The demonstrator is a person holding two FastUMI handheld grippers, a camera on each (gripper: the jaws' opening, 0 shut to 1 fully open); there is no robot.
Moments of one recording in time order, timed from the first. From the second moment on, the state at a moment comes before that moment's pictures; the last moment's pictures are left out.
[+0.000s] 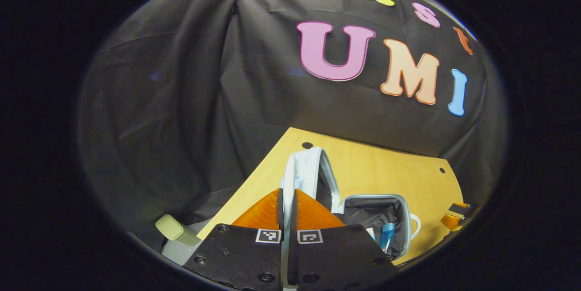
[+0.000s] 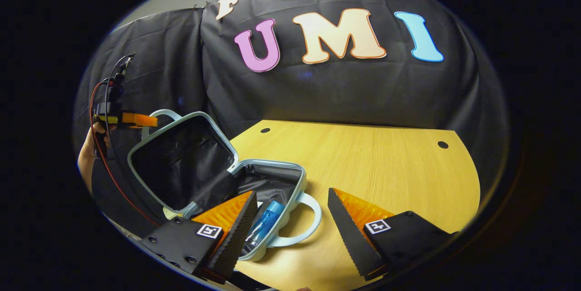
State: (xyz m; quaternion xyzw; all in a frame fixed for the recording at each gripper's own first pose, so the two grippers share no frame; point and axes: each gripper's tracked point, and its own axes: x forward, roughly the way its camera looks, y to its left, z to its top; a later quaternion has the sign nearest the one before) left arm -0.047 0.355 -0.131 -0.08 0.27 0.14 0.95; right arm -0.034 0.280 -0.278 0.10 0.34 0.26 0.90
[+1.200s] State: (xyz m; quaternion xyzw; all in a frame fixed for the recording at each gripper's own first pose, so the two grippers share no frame) left arm -0.004 0.059 -0.162 -0.11 0.28 -0.12 0.95; right arm -0.041 0.161 -0.272 0.11 0.33 0.21 0.91
